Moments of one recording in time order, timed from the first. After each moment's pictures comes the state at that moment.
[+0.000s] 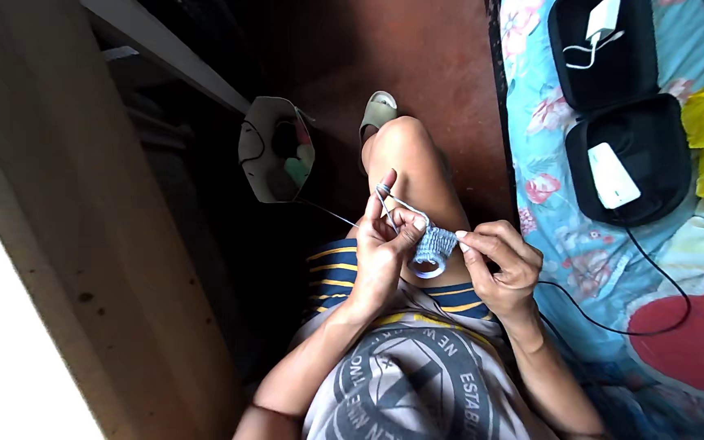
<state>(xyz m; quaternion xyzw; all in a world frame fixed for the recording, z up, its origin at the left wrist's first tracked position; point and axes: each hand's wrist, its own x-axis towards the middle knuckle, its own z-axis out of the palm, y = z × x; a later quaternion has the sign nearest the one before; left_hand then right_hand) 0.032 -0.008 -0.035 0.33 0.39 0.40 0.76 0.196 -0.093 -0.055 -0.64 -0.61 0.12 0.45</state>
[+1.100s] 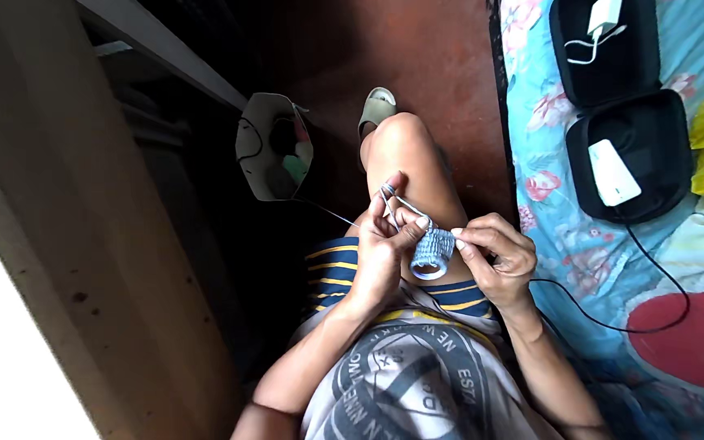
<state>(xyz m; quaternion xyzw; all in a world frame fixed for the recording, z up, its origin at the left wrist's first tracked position) 0.034 -0.007 -0.035 0.29 0.40 0.37 0.79 0.202 -0.088 -0.064 -0.59 -0.59 0.22 0.51</state>
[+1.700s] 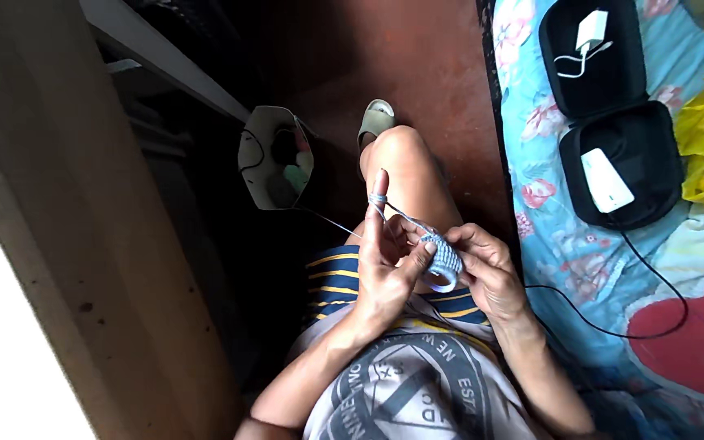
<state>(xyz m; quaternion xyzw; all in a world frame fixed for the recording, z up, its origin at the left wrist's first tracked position) 0.031 -0.016 -0.022 0.43 0.36 0.41 0.72 0.184 -0.088 -0.043 -0.49 -0.26 0.59 0.58</state>
